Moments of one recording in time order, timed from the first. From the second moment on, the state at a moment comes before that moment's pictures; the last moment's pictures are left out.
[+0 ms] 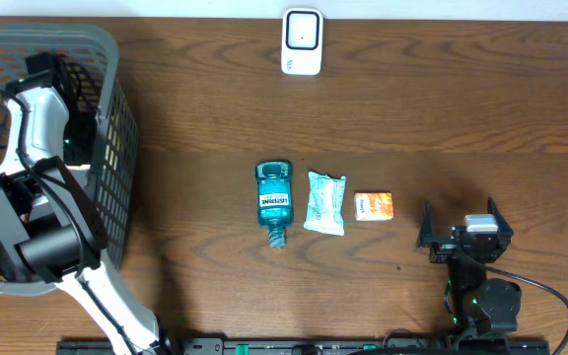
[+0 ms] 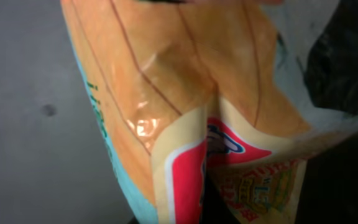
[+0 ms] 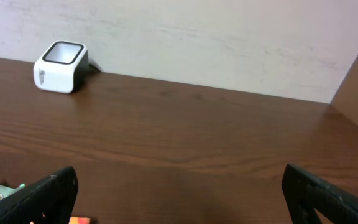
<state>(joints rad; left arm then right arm) 0.37 2.11 1.67 -1.06 -0.14 -1.23 0.04 0.01 0.01 -0.07 0.06 -0.12</state>
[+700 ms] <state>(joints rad) 0.42 1.40 1.61 -1.12 -0.09 -1.13 0.04 0.01 0.01 -0.07 0.06 -0.12</state>
